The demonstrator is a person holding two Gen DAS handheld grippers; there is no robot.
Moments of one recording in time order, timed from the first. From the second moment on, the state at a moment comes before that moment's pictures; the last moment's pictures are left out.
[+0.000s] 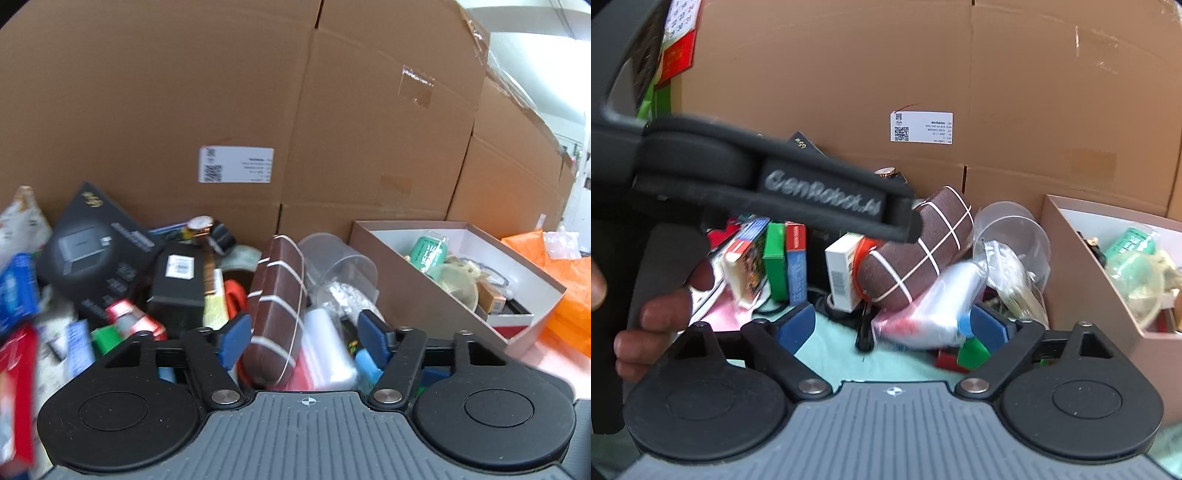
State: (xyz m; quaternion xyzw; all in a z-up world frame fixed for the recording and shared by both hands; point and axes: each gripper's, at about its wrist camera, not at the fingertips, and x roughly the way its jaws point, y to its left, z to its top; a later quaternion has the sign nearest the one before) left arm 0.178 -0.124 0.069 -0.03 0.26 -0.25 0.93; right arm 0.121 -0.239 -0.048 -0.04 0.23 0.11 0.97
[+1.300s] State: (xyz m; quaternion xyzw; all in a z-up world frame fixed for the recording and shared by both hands) left arm 0.192 -0.135 0.032 -0.01 0.35 -0.23 0.91; right arm 0.140 -0.252 -0.080 0.02 0.29 0.19 0.94
